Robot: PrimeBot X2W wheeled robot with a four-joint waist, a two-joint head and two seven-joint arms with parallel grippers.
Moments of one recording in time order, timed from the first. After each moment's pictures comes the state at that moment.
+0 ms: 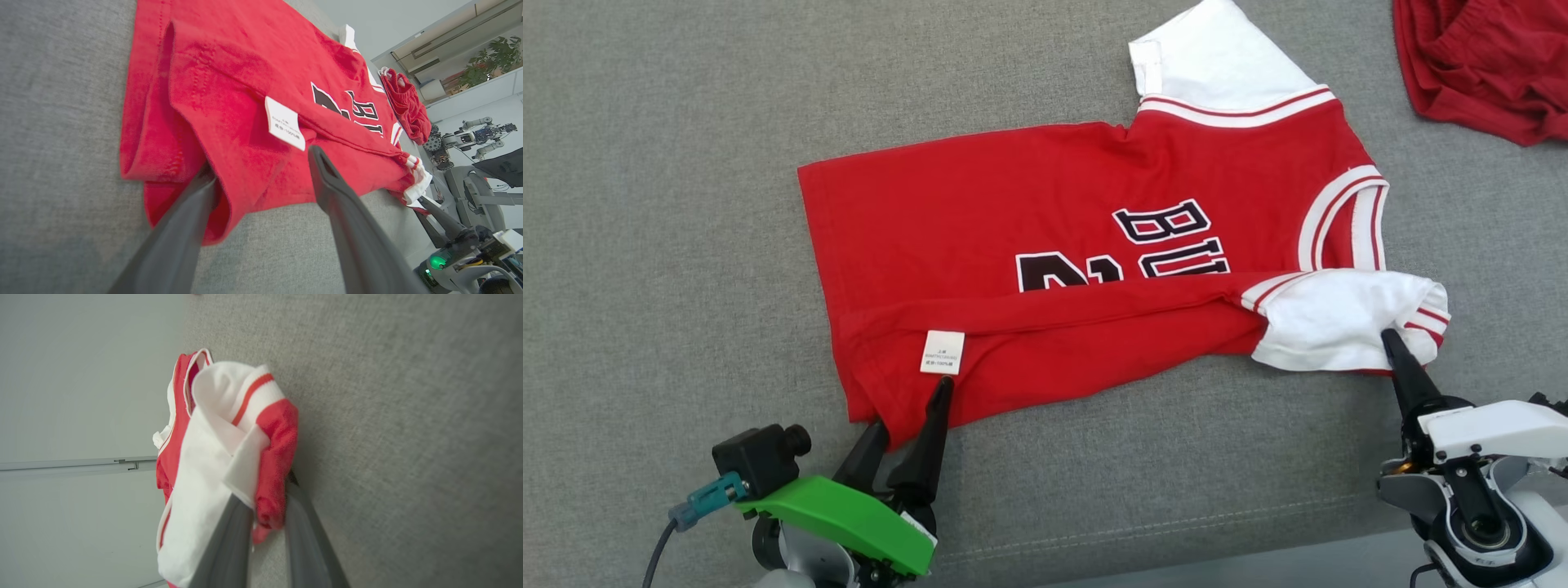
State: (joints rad) left arm -0.03 0.19 -0.48 -0.07 -0.99 0.04 -0.09; right arm -0.01 -0.35 0.34 0.05 1.65 -0.11 -0.25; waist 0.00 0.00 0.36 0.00
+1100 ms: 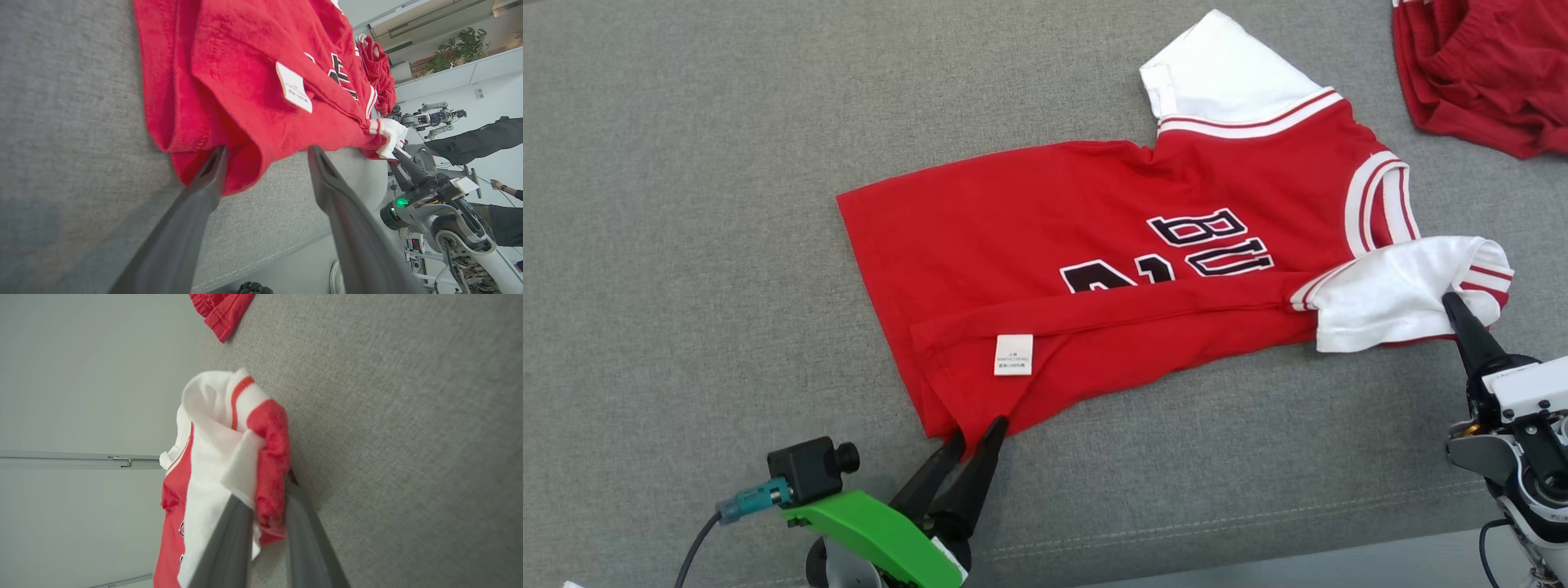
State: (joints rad) left arm -0.01 0.17 -0.54 -0.07 -1.12 -0.01 0.03; right arm -0.08 -0.48 0.30 0.12 1.66 -0.12 -0.15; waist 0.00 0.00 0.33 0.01
